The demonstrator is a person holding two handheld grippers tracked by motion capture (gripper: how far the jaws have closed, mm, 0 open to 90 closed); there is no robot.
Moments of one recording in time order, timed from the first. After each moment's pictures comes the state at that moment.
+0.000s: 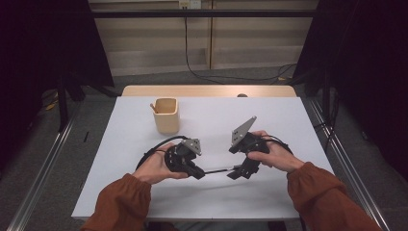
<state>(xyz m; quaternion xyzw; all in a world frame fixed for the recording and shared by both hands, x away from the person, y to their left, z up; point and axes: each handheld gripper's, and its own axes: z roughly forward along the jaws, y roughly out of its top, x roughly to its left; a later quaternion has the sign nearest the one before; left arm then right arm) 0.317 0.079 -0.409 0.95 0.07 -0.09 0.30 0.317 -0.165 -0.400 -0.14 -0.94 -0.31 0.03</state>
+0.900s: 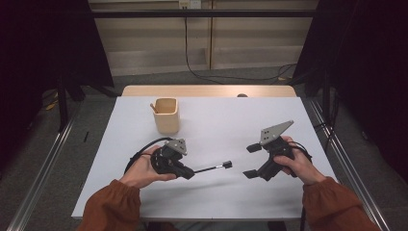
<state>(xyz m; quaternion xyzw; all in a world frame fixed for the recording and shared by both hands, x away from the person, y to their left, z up) 0.314 0.115 -0.411 0.93 0.10 -0.08 0.34 0.293 -0.226 -0.400 -0.20 -0.89 -0.41 0.00</state>
